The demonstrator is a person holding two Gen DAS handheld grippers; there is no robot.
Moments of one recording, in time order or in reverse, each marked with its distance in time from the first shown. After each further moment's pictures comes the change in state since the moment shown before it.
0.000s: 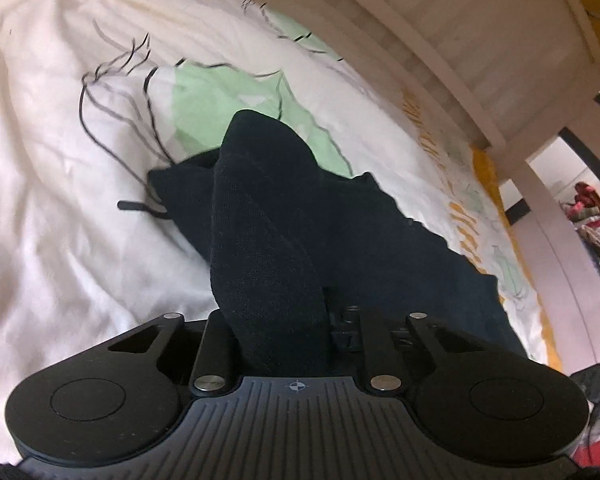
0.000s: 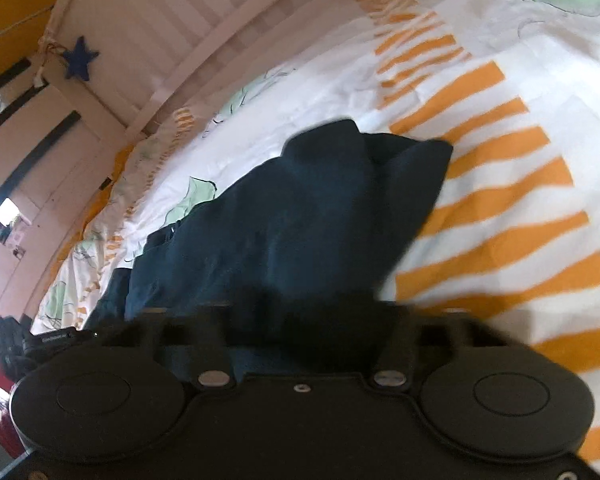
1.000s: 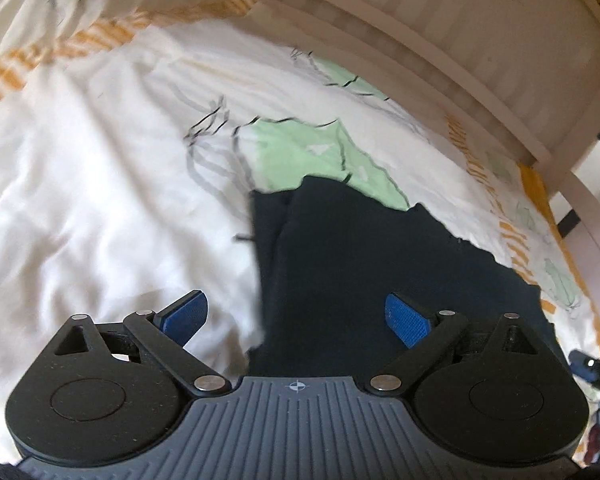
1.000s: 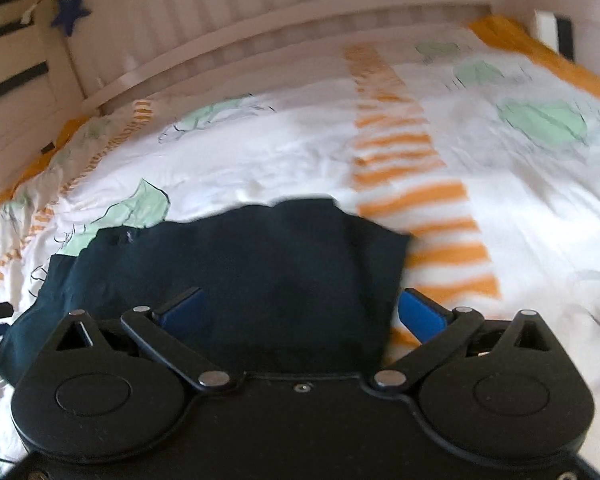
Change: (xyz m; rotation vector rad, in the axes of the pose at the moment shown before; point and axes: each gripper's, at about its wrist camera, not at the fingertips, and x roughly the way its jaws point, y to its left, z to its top) left arm -0.055 0.009 -0.008 0.035 -0.102 0.214; right arm -0.034 0.034 0.007 -0.261 -0.069 -0.317
